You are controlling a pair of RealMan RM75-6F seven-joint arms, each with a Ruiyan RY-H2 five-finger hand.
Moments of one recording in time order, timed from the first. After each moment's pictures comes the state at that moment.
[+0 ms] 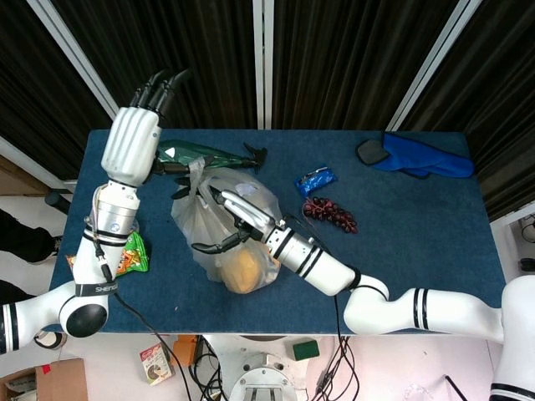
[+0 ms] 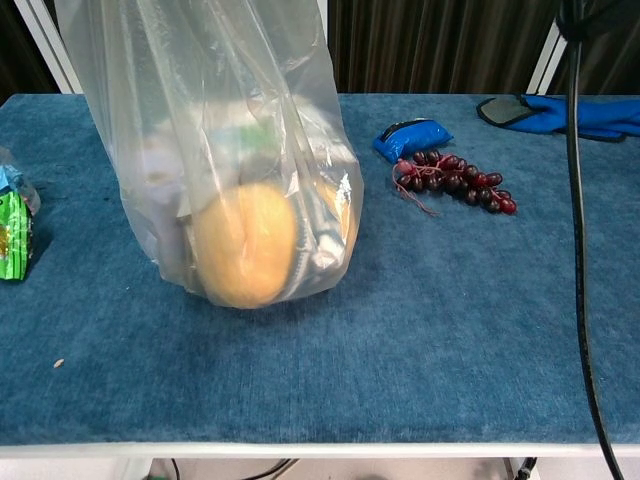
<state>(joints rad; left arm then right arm) -0.83 -1.07 -0.55 -2.02 0.94 1.27 0.28 1.08 -1.47 0.50 -1.74 -1.20 0.74 0.79</state>
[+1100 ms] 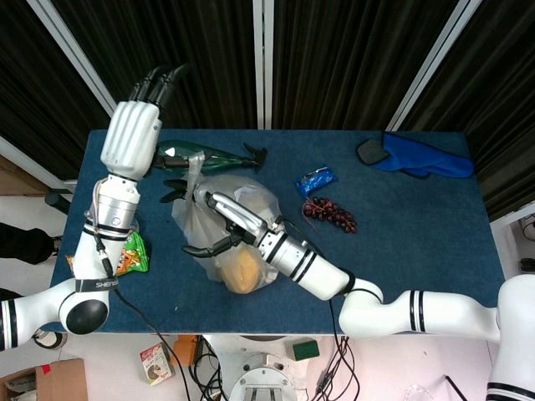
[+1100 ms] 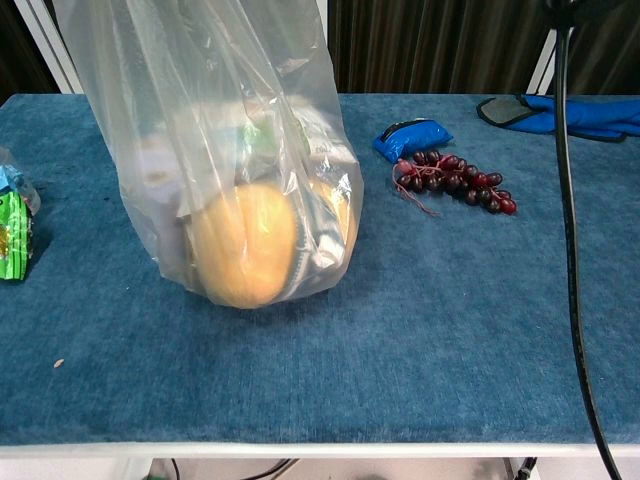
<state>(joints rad) -0.87 -1.04 -0.55 -2.02 0.85 1.27 0.30 1.09 -1.49 0.53 -1.77 -1.17 0.73 0.78</state>
